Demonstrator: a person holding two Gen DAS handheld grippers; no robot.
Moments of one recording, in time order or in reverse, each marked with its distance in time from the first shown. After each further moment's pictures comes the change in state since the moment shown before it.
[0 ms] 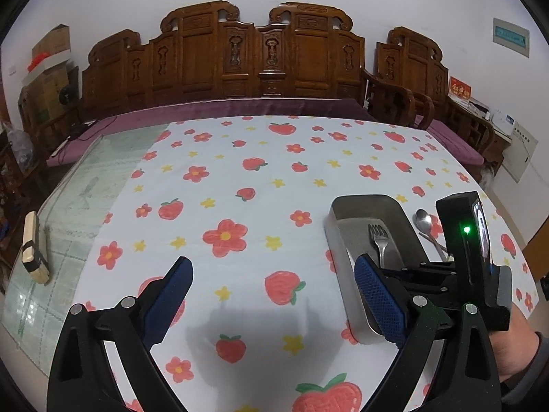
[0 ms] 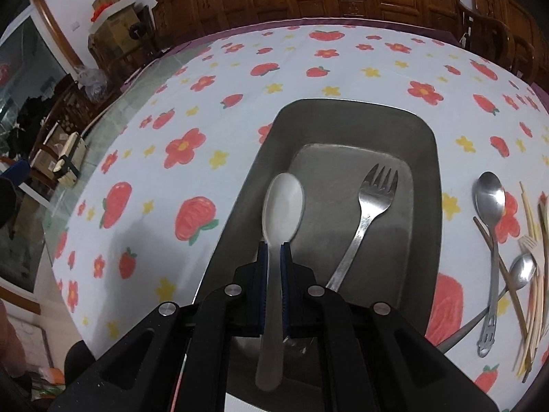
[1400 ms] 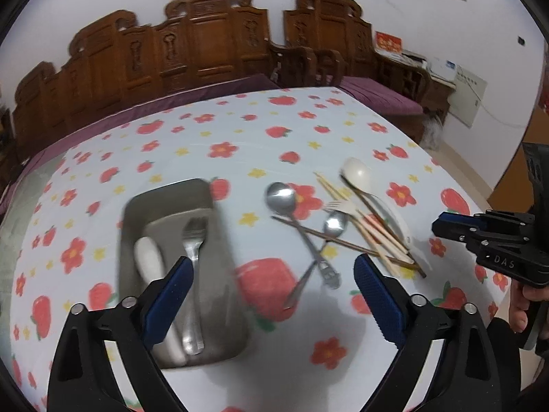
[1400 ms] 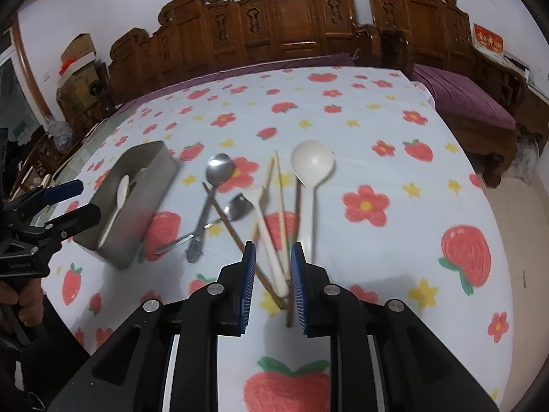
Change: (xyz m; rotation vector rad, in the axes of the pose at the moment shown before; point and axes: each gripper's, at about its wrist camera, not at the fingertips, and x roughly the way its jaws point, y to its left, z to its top) left arm 0.049 -0.233 -0.017 0.221 0.066 -0.189; right arm -0.172 -0.236 -0.115 0.113 -0.212 -0.157
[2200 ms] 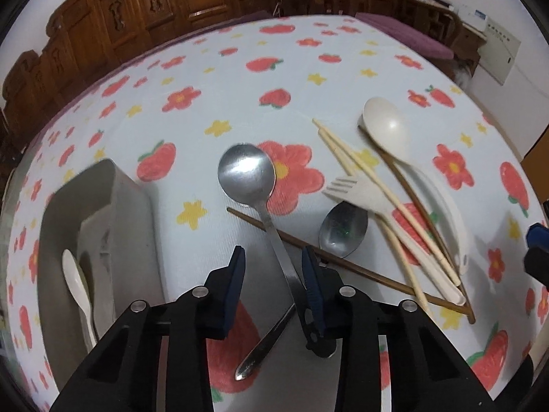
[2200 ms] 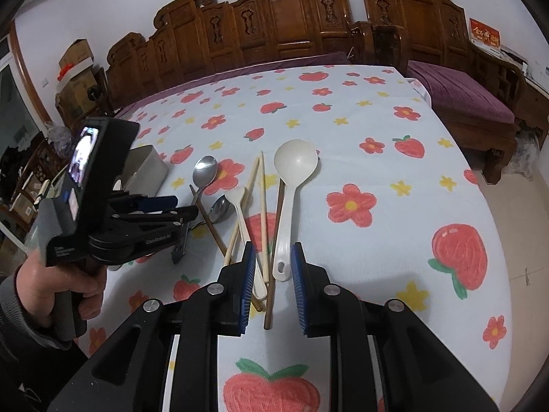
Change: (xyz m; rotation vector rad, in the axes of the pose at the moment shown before) left arm 0.130 -0.036 0.021 0.007 0.276 0.096; right arm 0.001 -0.018 0.002 0.020 -0.006 0.009
